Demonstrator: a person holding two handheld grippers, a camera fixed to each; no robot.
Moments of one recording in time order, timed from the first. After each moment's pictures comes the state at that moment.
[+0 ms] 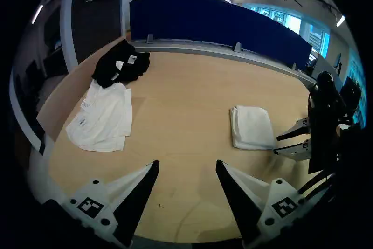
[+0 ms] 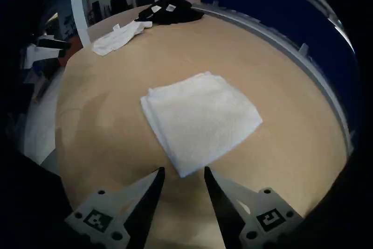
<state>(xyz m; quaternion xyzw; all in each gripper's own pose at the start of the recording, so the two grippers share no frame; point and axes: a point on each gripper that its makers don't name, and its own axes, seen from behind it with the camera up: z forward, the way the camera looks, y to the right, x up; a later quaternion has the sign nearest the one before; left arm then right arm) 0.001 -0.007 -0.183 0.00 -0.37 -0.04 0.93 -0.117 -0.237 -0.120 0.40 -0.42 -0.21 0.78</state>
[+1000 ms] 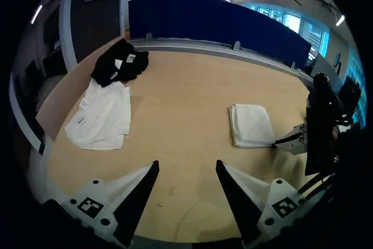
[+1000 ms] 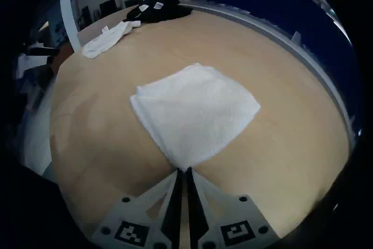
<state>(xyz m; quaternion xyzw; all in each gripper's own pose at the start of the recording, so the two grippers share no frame) 0.000 -0.004 -0.186 0.00 -0.38 -0.04 0.93 -0.132 -0.233 -0.118 0.38 -0.44 -0.19 0.79</state>
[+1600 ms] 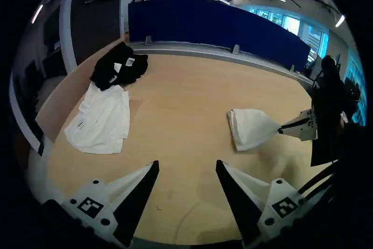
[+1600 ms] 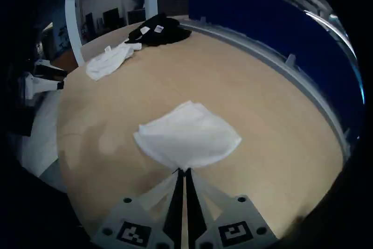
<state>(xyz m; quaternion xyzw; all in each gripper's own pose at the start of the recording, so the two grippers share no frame) 0.006 -0.001 -0.177 0.00 -0.36 -0.04 0.93 -0.059 -0.247 -0.081 0.39 -0.38 -0.18 0.82</state>
